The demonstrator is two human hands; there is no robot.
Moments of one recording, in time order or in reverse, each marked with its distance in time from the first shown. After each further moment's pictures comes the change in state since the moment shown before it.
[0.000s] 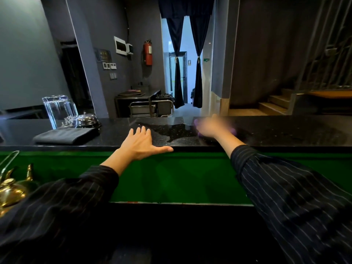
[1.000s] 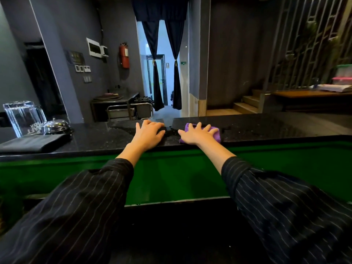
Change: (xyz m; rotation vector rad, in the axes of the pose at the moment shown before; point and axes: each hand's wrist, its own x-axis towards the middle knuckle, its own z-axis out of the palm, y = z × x) left_hand 0.034 0.090 -0.011 -0.314 0.203 0.193; right_hand -0.056 0.029 -0.011 -0.076 -0.075 0.139
